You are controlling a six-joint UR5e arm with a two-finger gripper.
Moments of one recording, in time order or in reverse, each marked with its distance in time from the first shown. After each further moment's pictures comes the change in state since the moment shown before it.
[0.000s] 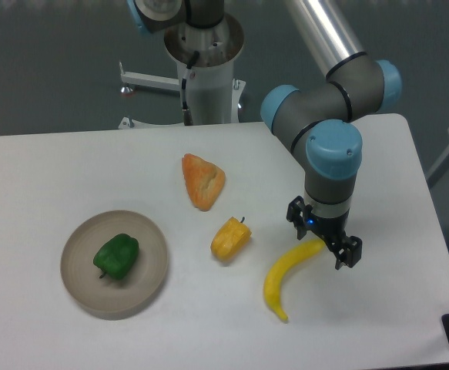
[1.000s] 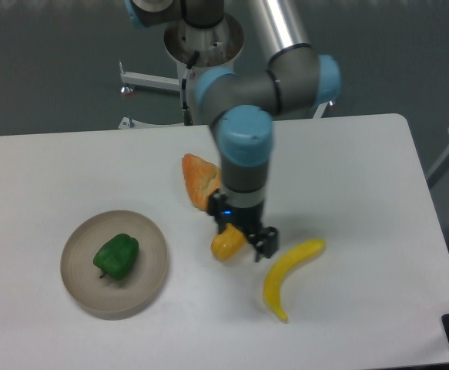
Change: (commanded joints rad) arm -0.290 0.109 -0.147 0.000 -0.098 -0.506
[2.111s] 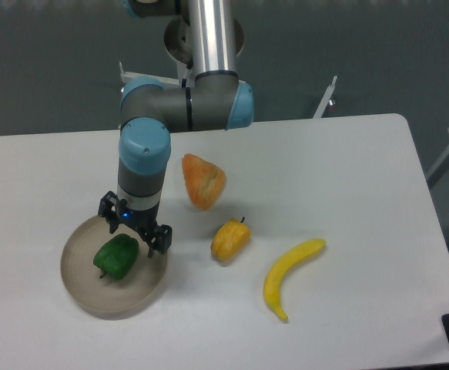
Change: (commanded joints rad) arm -0.115 -0.032 -0.115 0.120 -0.140 -0.188
